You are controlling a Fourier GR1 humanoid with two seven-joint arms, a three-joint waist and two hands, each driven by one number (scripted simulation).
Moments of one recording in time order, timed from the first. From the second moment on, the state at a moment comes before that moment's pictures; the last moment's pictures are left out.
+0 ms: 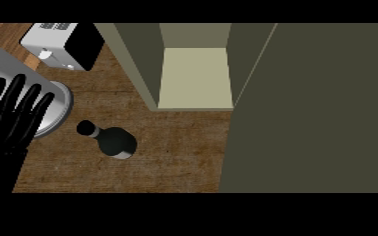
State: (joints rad) left arm 0.08 0.14 0.10 -2.24 0.41 -0.04 0.37; right arm -0.48 -0.22 0.03 -2.50 -0.09 -0.11 0.97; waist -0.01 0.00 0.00
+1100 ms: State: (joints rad) left arm 0.15 0.10 0.11 -1.79 0.25 -0.21 -0.01; right arm -0.59 -0.24 -0.01 -2.49 -0.09 -0.12 1.02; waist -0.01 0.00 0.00
